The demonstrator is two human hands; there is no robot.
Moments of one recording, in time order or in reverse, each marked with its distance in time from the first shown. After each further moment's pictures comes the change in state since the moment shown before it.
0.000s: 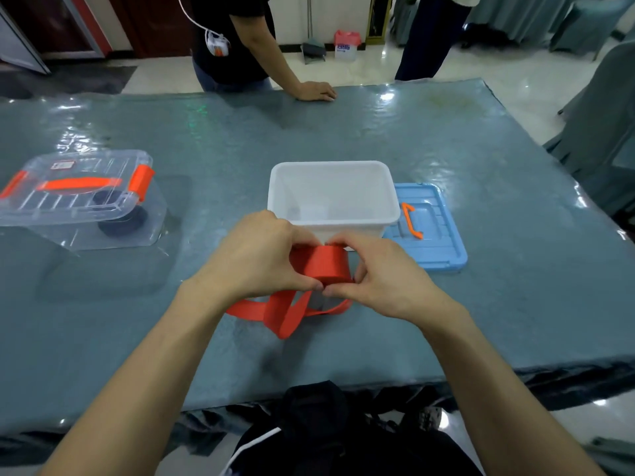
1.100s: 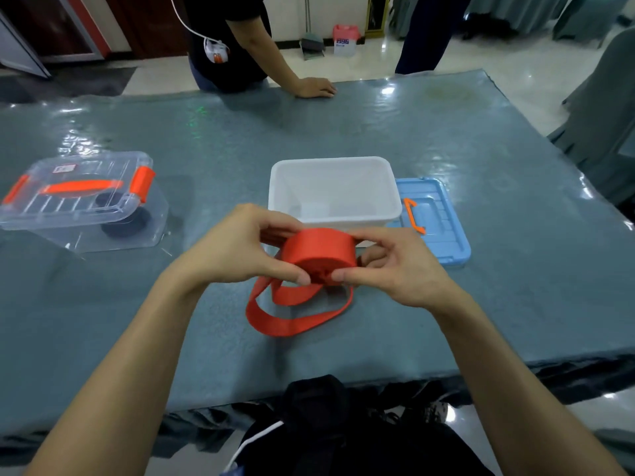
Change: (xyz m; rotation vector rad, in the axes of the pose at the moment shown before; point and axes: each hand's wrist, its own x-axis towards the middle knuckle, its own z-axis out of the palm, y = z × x) left_hand -0.007 -0.027 -0.012 -0.662 -0.142 -0.123; right_hand -0.005 0.010 -0.008 0.542 0.039 -0.017
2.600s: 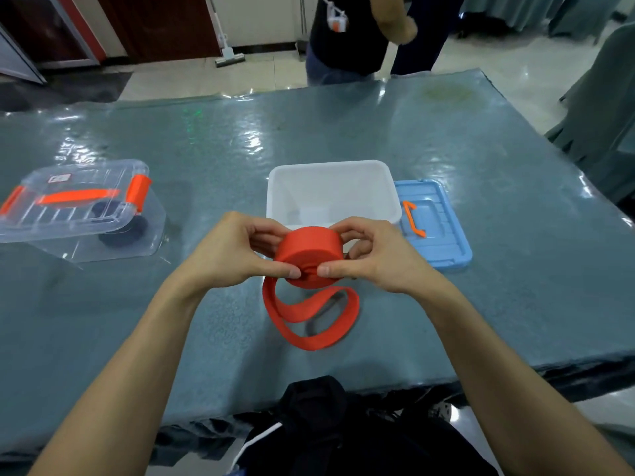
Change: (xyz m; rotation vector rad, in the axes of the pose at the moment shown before) left_hand 0.010 -0.027 -0.001 -0.025 0.103 -0.079; right_hand 0.036 0.012 0.002 -0.127 0.010 0.112
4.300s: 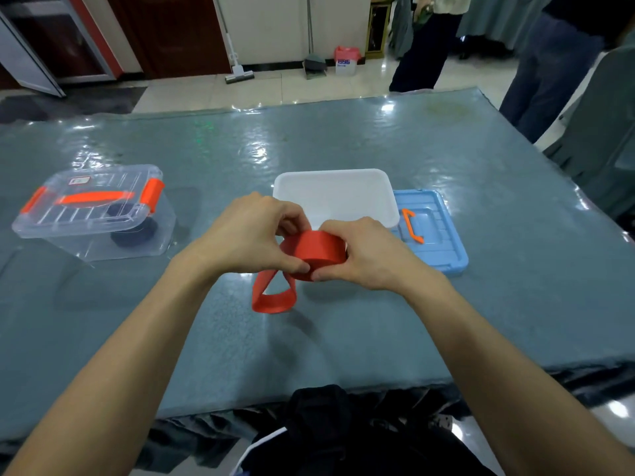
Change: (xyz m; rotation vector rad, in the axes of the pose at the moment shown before) left_hand 0.001 0.048 -0.006 0.485 -0.002 0.106; right_hand -0.004 -0.032 0.005 -0.527 -0.058 -0.166
